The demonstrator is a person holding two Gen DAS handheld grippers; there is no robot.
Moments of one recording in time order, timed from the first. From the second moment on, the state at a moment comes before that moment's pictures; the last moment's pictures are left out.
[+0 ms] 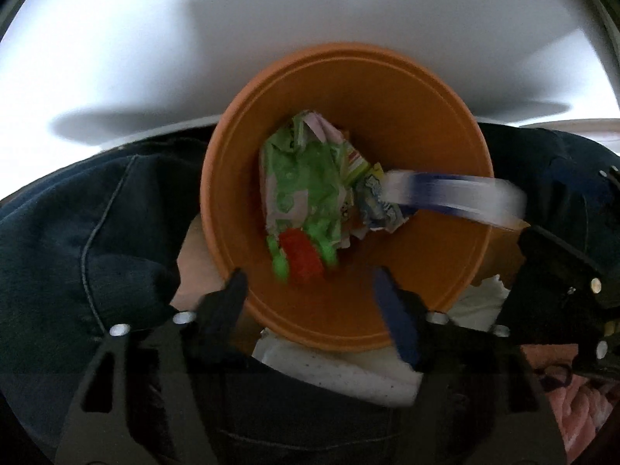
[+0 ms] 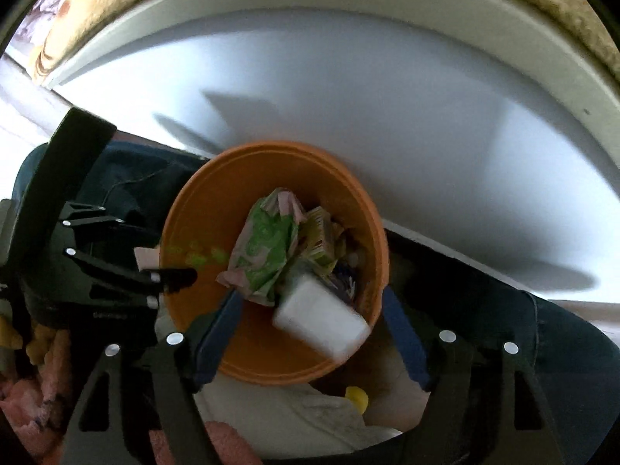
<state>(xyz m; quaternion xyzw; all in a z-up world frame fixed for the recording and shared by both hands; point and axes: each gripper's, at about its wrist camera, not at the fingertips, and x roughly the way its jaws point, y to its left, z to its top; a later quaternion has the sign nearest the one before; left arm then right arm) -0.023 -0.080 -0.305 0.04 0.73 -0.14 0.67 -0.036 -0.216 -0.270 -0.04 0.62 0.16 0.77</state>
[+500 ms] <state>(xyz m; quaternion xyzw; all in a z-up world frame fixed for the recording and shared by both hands) -0.026 -0.082 -0.240 0.06 0.66 -0.13 0.74 -0.047 -0.248 -0.209 0.00 0.56 0.12 0.82</state>
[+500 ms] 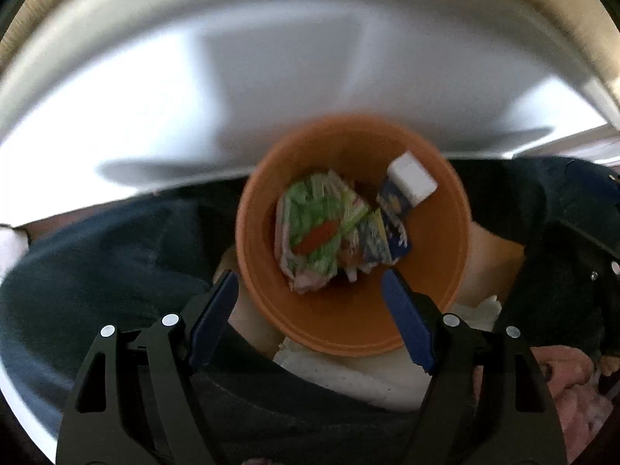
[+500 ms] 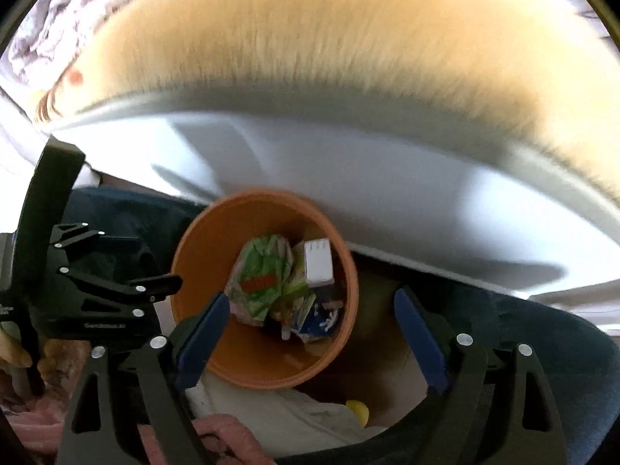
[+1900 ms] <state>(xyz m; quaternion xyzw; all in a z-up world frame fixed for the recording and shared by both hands) -0.038 -0.079 0.086 0.01 0.20 -0.04 0.98 -0.069 -0.296 0.061 0.02 0.17 0.04 0.98</state>
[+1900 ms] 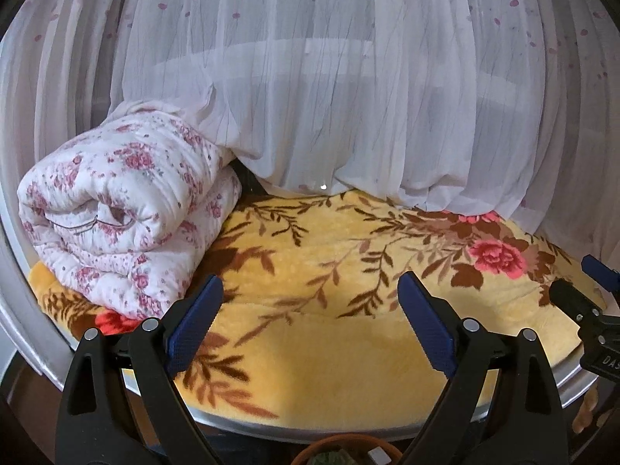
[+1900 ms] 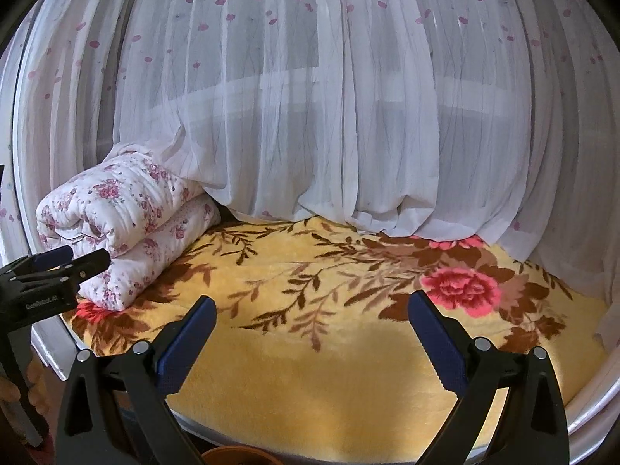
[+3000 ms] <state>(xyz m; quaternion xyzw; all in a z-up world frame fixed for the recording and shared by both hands) -0.055 -0.083 0.110 0.00 0.16 -0.04 0.99 -0.074 -0.301 0.071 0.02 0.16 0.04 0.99</state>
